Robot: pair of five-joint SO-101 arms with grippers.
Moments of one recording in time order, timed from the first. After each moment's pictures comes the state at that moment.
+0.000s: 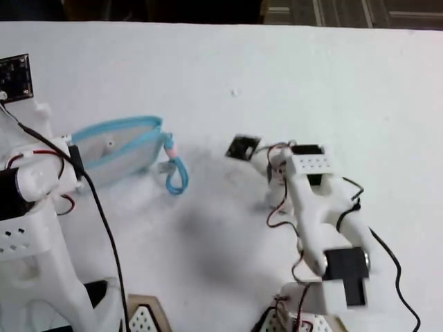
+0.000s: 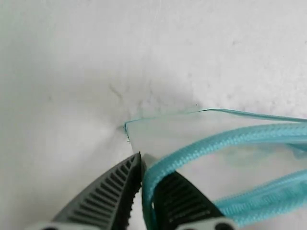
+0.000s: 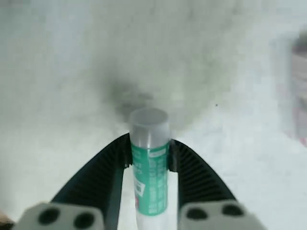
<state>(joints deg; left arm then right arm) -19.0 -37.0 2.9 100.5 3.3 -6.9 -6.3 35.3 64.1 58.8</state>
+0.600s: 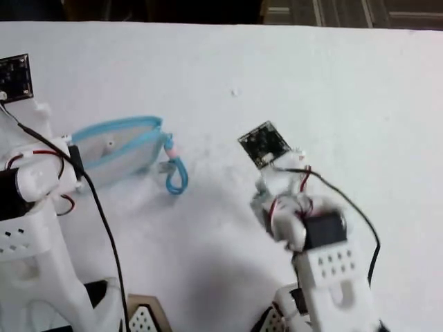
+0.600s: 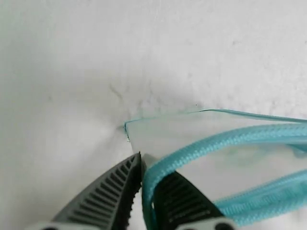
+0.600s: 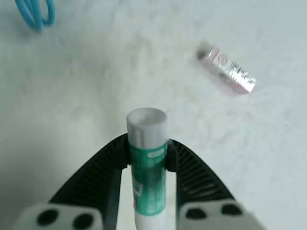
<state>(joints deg) -19.0 -37.0 2.9 100.5 3.3 -18.7 -60.4 50.6 70.5 14.6</state>
